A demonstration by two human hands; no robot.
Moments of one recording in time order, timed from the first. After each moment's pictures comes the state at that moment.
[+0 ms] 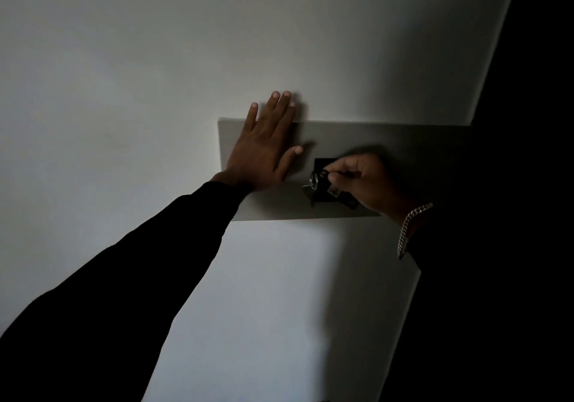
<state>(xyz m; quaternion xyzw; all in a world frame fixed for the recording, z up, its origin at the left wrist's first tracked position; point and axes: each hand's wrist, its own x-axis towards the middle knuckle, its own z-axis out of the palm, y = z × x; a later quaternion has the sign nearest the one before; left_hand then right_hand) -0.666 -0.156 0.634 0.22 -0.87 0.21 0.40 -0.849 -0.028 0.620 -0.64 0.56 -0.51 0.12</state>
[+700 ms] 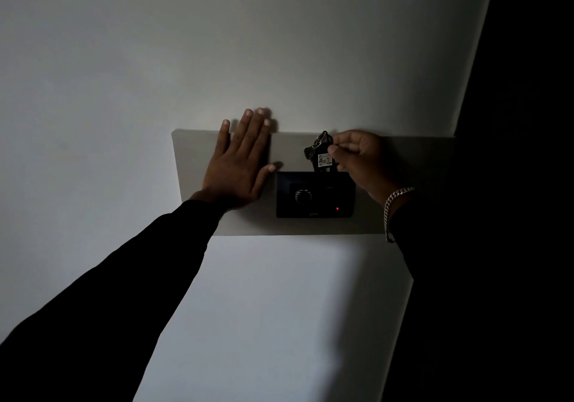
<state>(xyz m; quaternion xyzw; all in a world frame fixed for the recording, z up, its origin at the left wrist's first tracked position) -0.715 -0.186 0.611 0.29 -0.80 0.36 0.38 -0.935 -0.064 0.653 -0.57 0.52 -0.62 0.13</state>
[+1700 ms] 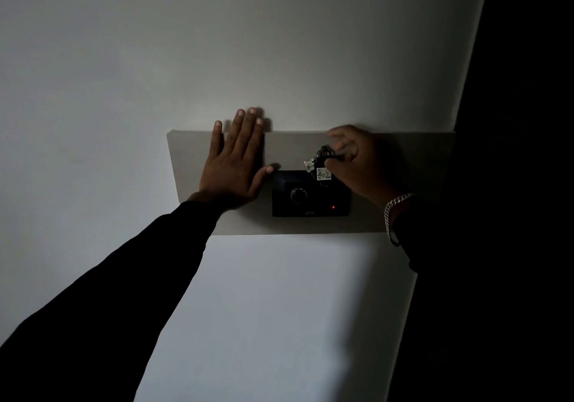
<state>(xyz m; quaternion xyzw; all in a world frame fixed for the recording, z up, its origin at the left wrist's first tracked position) -0.722 -0.185 0.609 0.32 -0.78 0.38 0.38 -0.949 -0.054 0.645 -0.64 0.53 -0.55 -0.06</state>
